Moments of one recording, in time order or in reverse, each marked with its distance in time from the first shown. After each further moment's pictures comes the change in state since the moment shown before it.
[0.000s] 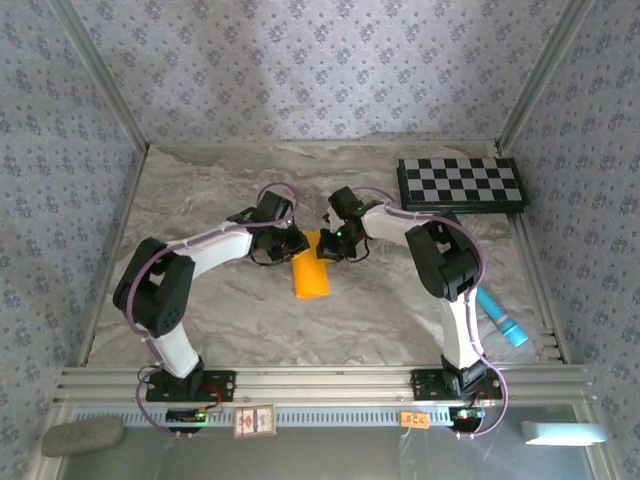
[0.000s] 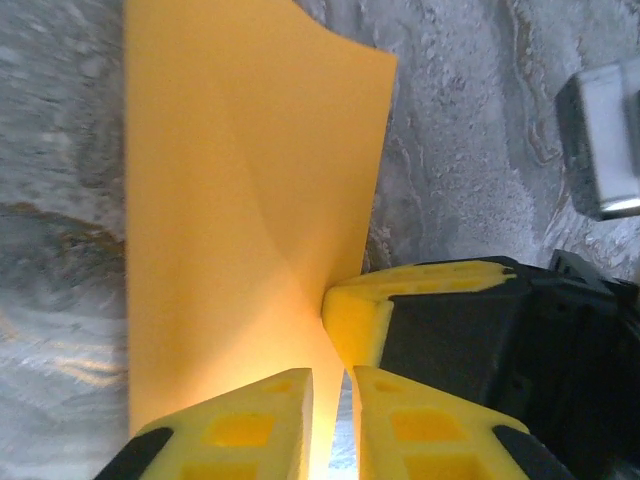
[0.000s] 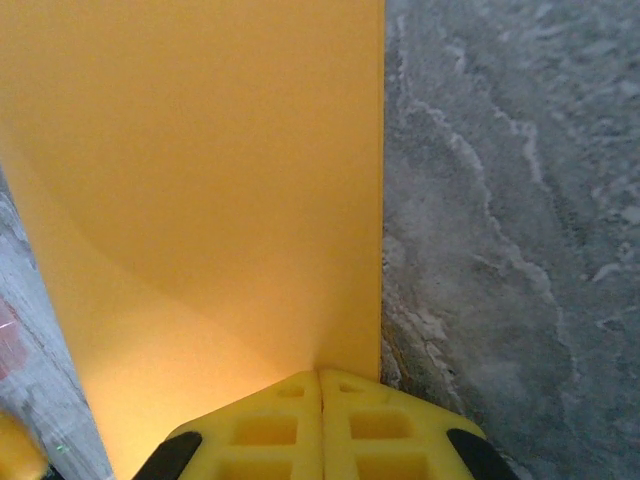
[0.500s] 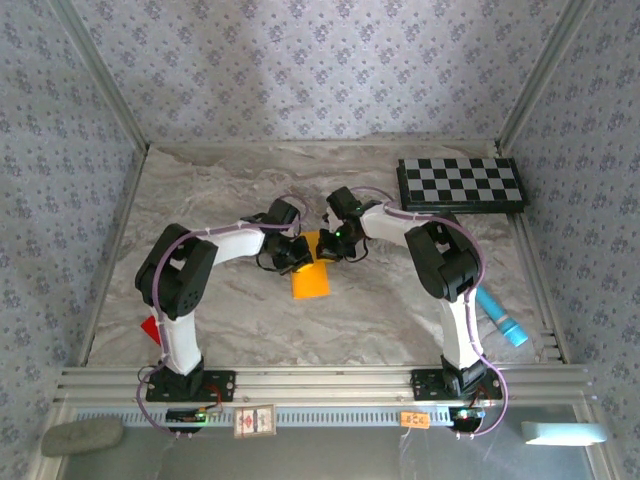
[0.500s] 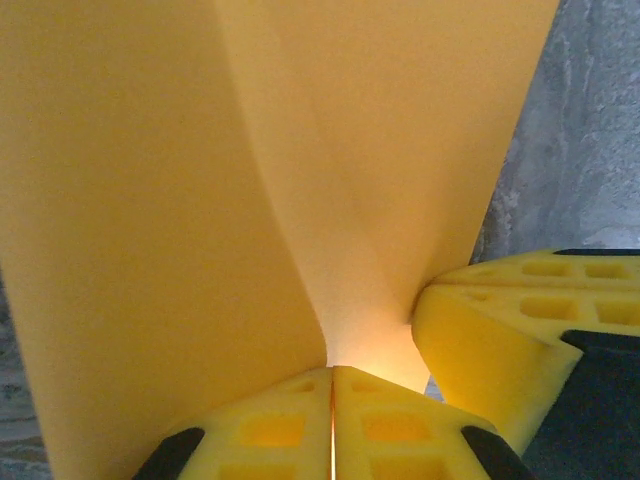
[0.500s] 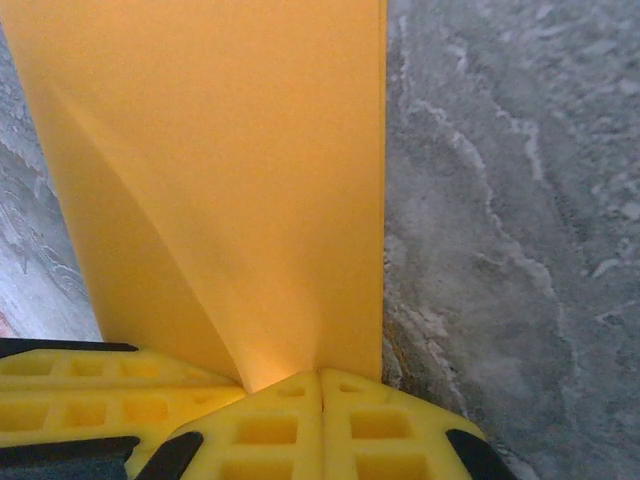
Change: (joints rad) left arm -0.009 0.141 0.030 -0.036 0.083 0.050; right arm 0.011 0.000 0.013 -0.019 0.031 0.003
